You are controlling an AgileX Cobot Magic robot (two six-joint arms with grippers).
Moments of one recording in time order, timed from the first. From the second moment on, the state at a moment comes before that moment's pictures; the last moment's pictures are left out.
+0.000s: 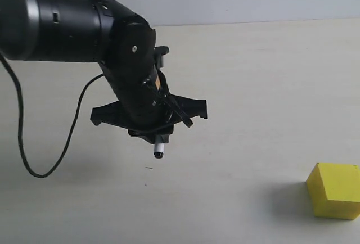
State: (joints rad) left arm -0.84 1.90 -1.27 0.01 0.81 -0.78; right arm -0.16 0.01 0.00 -0.01 0.02 0.10
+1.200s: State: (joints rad) left arm -0.80 2.08 -1.38 -0.12 0.84 -0.69; right arm -0.16 0.01 0.00 -0.01 0.02 0.10
